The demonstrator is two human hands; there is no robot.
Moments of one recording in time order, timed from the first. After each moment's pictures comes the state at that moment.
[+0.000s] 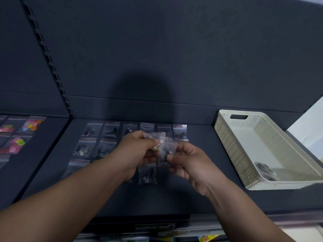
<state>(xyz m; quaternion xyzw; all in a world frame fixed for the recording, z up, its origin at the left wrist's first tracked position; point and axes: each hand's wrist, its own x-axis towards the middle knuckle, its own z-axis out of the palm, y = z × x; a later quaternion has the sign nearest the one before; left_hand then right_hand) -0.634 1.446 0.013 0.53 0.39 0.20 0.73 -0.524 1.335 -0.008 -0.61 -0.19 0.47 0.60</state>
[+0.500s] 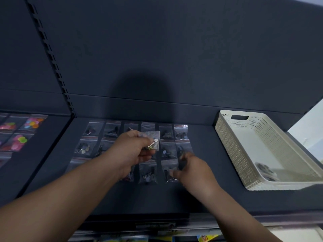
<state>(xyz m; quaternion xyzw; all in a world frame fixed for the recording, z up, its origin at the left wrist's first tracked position) -0.643 1.456 0.009 0.52 0.41 0.20 0.72 -0.522 1.323 -0.030 -0.88 -0.35 0.19 0.25</state>
